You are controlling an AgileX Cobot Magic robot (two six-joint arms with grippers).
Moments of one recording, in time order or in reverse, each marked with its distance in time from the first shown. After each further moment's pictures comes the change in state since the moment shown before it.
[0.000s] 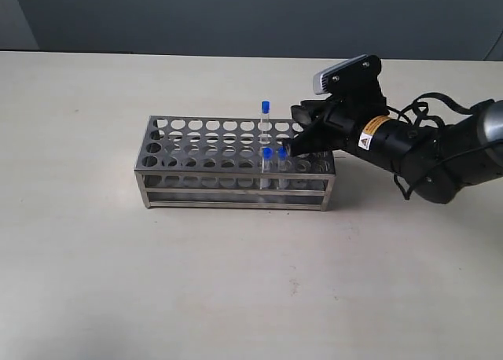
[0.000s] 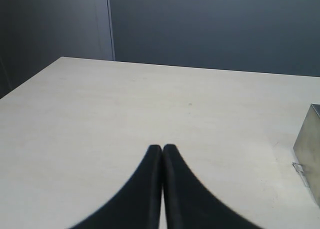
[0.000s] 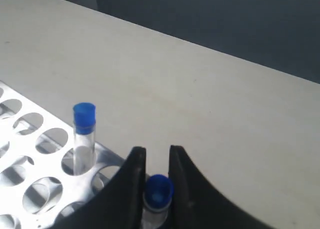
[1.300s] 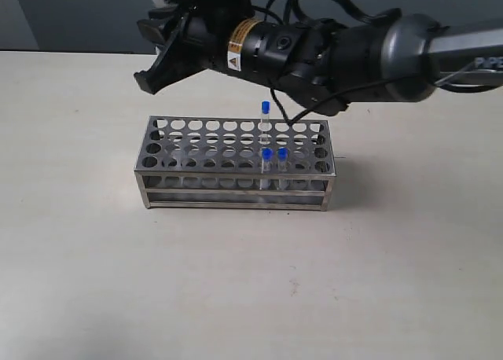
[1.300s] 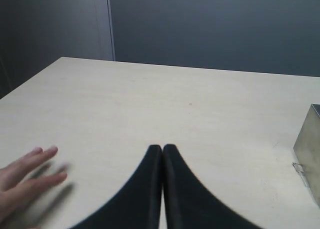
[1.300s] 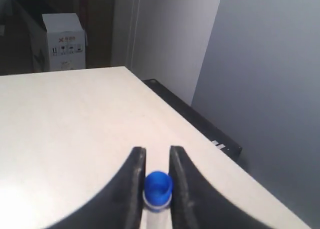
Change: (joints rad) left arm 0.000 0.000 0.000 0.000 0.002 0.000; right arm 0.316 0.018 -0.542 -0.226 0.279 0.127
